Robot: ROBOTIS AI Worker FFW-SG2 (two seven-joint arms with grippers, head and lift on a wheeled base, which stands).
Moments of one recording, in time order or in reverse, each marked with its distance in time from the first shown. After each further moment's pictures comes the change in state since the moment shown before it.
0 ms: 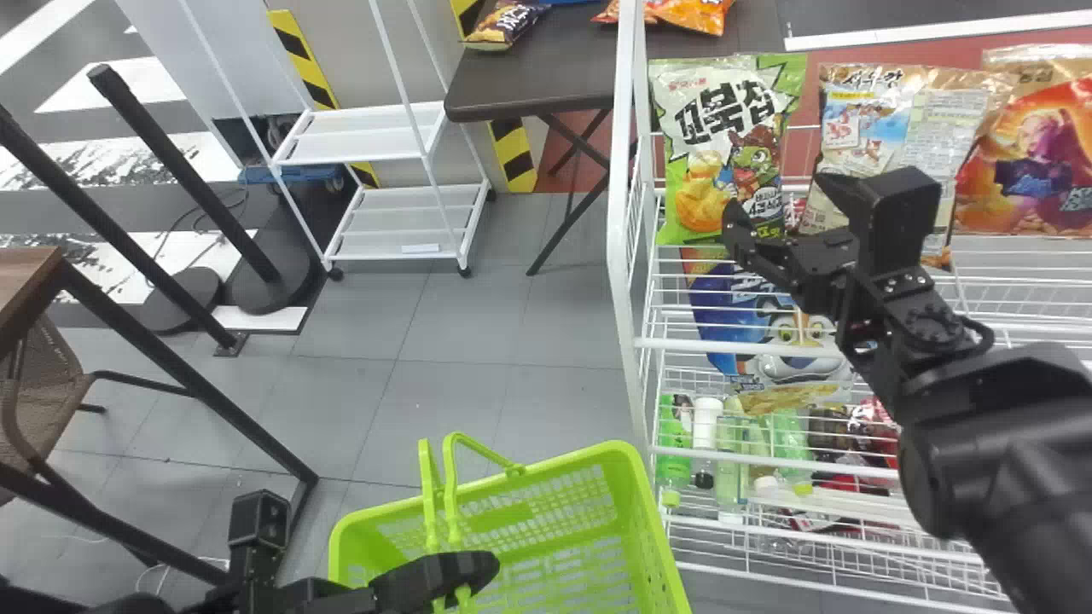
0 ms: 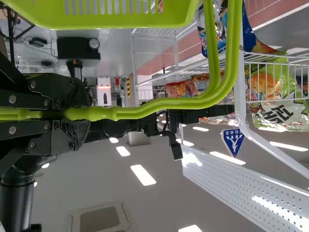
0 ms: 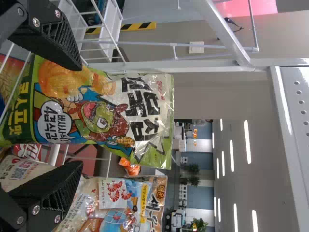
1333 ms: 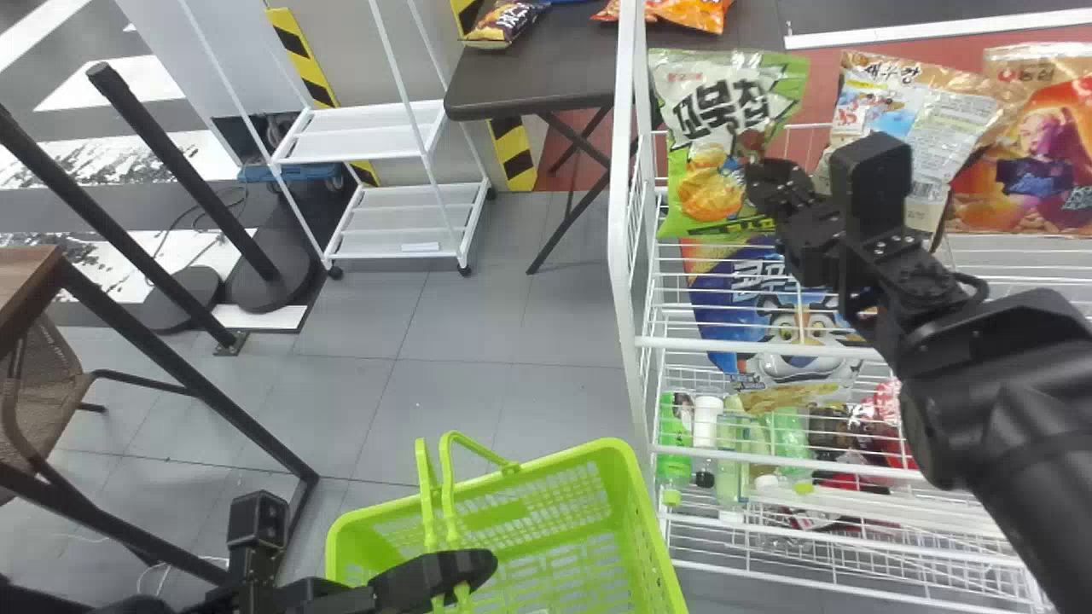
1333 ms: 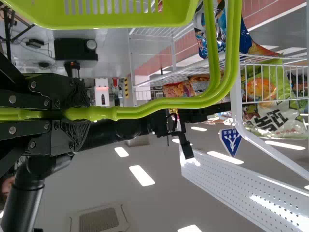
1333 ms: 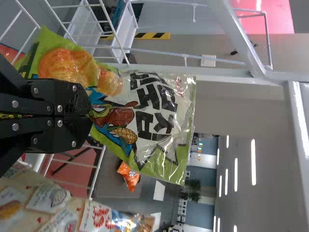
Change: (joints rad) left arm -0.002 0.003 0.002 0.019 0.006 -0.025 0.000; right arm -0.017 0.000 -0.028 -0.039 0.069 0.064 0.068
